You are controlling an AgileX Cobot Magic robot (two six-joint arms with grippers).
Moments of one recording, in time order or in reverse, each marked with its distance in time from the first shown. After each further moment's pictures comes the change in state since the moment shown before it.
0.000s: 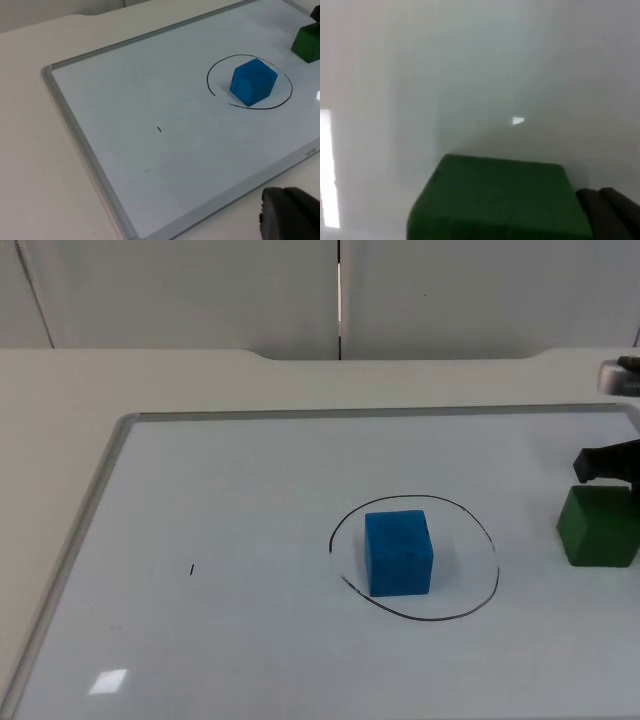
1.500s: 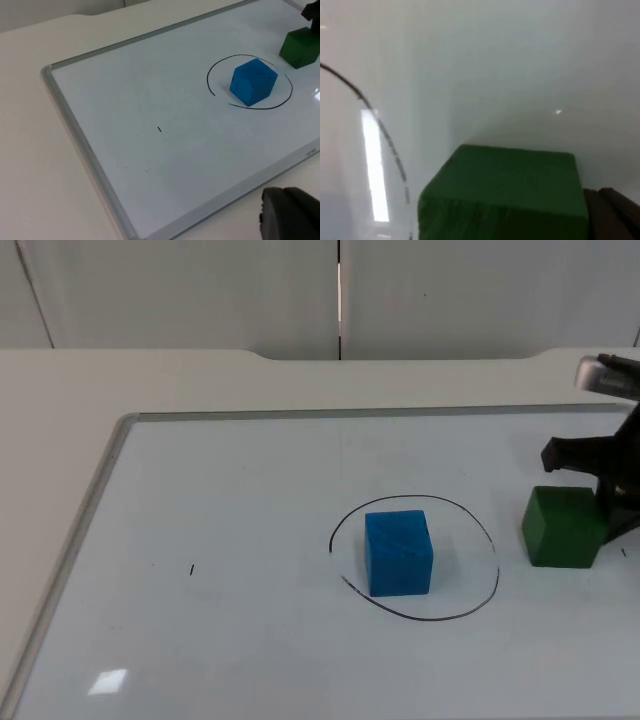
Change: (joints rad) right arm 0.043 0.000 0.000 0.169 0.001 -0.031; left arm 0.000 0.000 0.000 0.000 0.000 -0.002
